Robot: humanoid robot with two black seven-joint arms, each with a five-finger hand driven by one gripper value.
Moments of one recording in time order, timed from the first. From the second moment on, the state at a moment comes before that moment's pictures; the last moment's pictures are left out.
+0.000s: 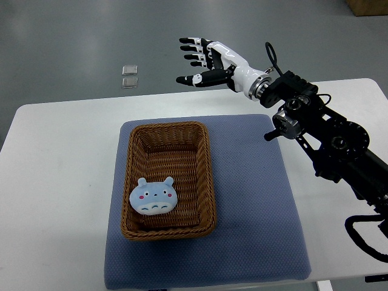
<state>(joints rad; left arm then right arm) -0.03 0.00 -0.08 -0.15 0.06 0.05 -0.06 0.80 -0.05 1.00 1.00 -1.01 0.08 -0.02</state>
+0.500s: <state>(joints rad) -0.03 0.00 -0.08 -0.15 0.06 0.05 -0.06 0.80 -0.05 1.13 0.70 -0.70 0.03 0.11</state>
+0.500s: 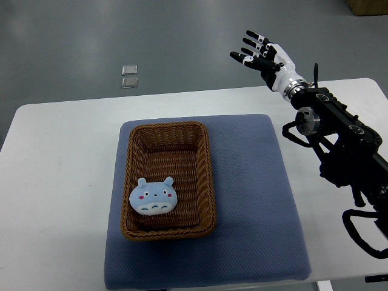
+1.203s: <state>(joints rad) -0.03 0.00 -0.08 -0.15 0.06 0.05 -0.06 0.70 -0.05 1.12 0.60 -0.54 0.16 0.29</state>
